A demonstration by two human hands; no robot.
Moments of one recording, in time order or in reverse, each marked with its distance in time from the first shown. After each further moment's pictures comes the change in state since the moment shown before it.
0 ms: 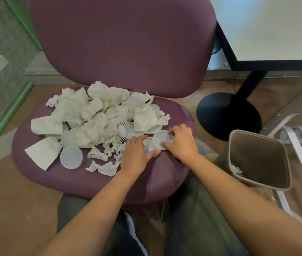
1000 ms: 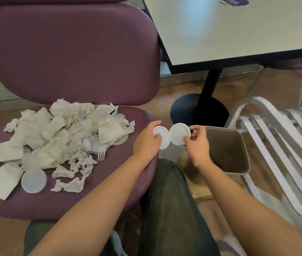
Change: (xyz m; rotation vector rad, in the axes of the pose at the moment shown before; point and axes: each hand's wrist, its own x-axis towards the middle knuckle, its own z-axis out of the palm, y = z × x) left_hand 0.026 0.146 0.038 -0.272 -0.133 0.126; right_hand -0.047 0.107 -0.066 0.797 0.414 0.387
